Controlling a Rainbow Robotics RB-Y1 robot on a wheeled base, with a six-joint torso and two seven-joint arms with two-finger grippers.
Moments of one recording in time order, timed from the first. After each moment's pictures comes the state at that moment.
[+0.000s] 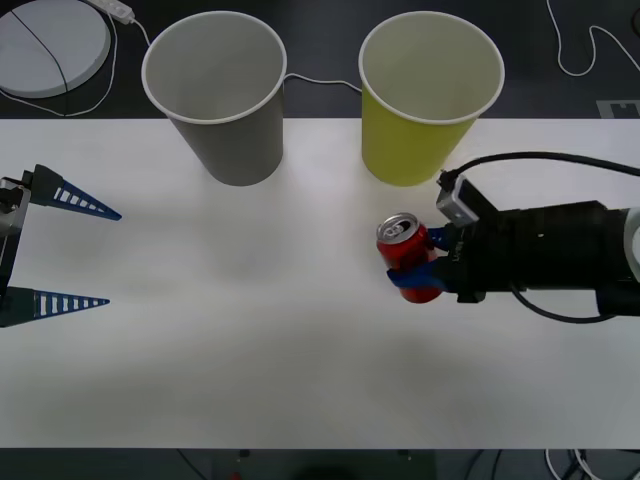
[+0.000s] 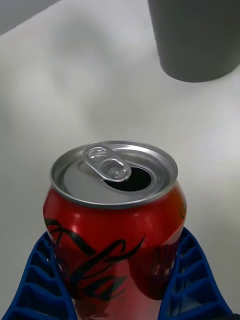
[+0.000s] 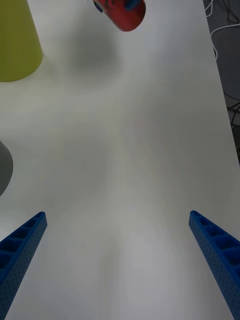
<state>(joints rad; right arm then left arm) -0.21 -0.86 0.23 -1.96 1.71 -1.02 -0.85 -0.15 1.02 0.20 -1.75 -1.39 -1.51 0.10</state>
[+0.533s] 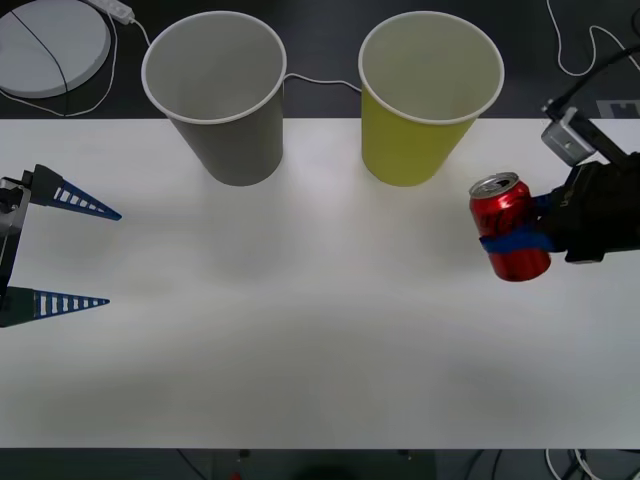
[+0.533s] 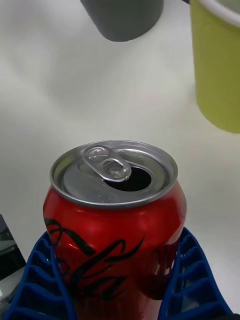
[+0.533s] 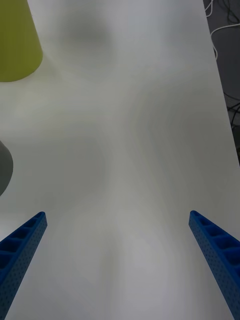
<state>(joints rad) -0.21 -1.07 -0.06 -2.05 1.62 -1.28 -1.21 -0.15 1.02 0.20 -1.75 -1.39 -1.51 0.10</state>
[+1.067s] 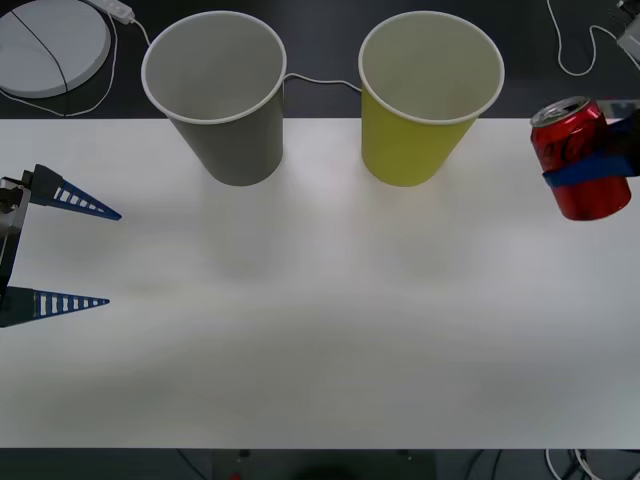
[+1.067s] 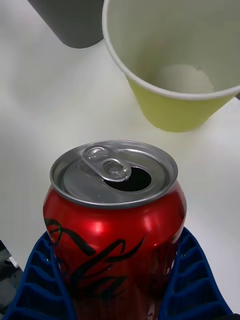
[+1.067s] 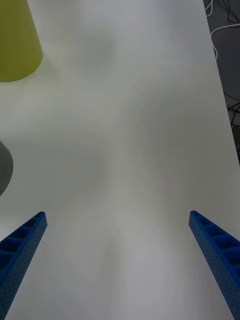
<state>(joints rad) -0.44 -1.24 -0.10 -1.97 1.57 -1.45 -1.29 -0.15 1.02 0.20 -1.75 -1.39 -1.51 0.10</state>
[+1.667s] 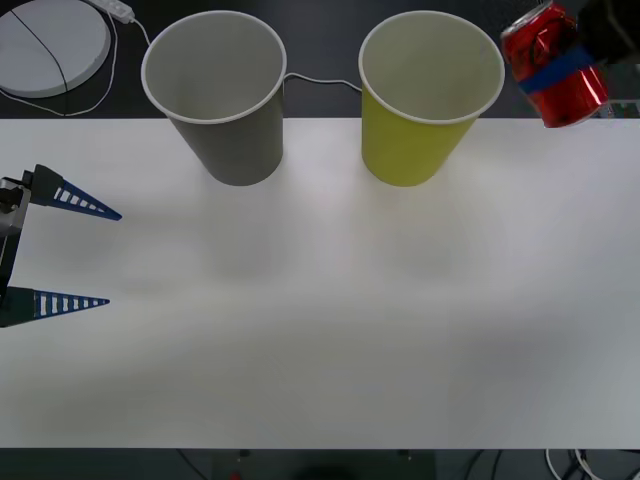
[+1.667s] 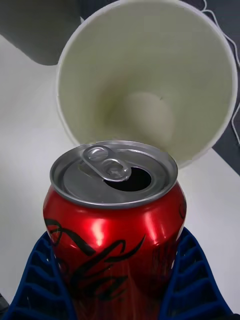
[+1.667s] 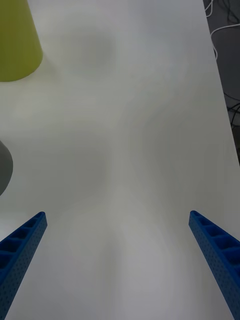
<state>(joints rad) -1.10 -1.14 0.38 -1.56 1.70 -1.54 -1.29 -0.15 1.02 0.20 -1.75 -1.39 -1.51 0.10</state>
